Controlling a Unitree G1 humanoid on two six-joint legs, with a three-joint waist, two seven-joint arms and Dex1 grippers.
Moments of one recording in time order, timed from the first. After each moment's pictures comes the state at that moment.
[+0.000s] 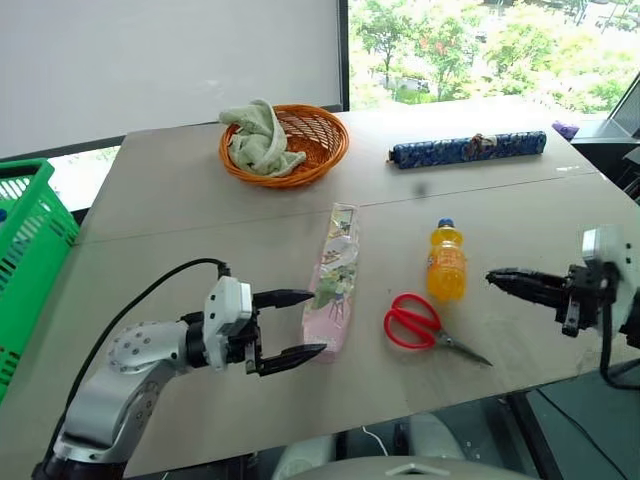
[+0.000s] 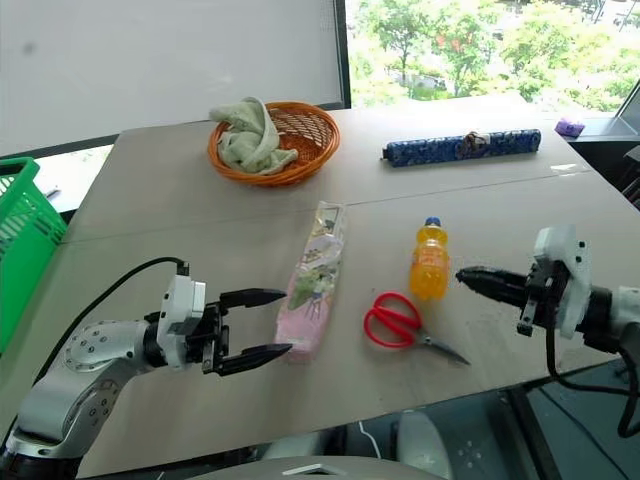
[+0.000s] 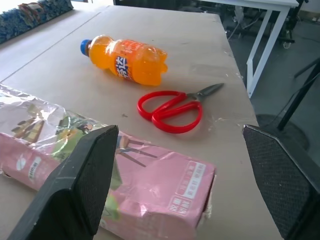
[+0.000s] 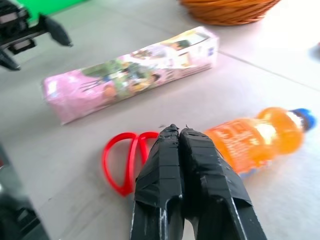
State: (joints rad) left arm 0.16 0.73 0.10 -0.45 -0.59 0.27 -1.12; right arm 0.10 -0.90 -0.42 -0.51 0.82 0.70 0.90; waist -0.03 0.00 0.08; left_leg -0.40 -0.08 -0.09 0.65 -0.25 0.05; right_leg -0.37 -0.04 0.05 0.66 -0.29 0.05
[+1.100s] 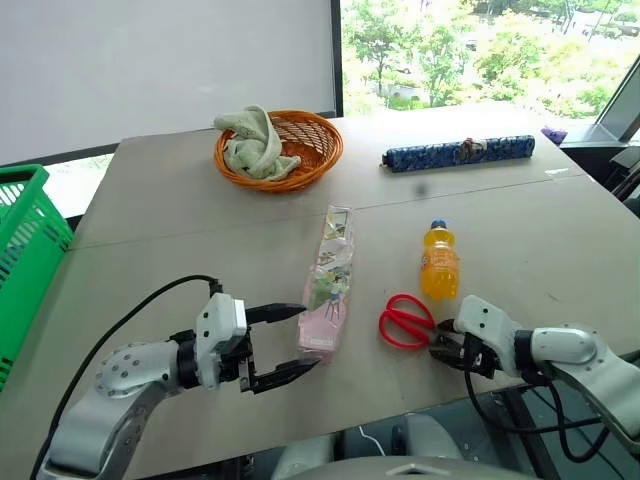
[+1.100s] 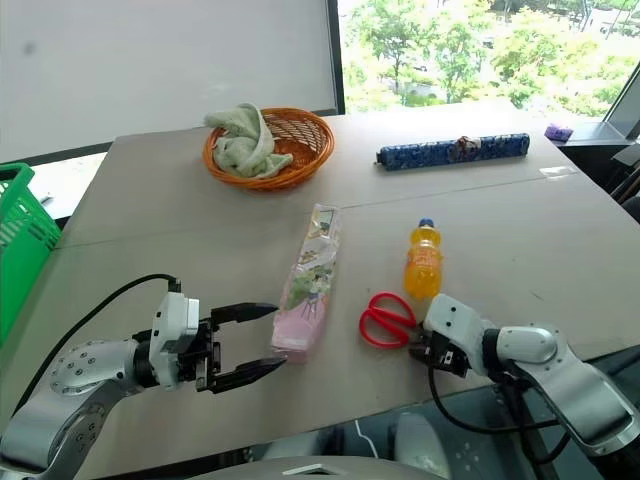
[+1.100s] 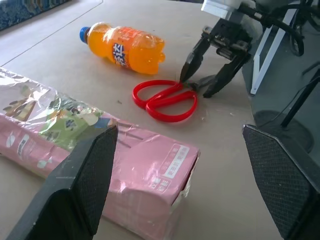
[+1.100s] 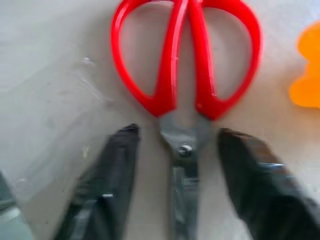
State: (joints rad) left arm 0.30 0.74 0.15 -0.54 -0.58 0.26 -1.08; right arm 0.05 -0.86 0.26 -0.56 0.23 0.66 0.77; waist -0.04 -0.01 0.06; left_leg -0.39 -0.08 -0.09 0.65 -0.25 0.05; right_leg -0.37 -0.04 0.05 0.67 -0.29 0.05
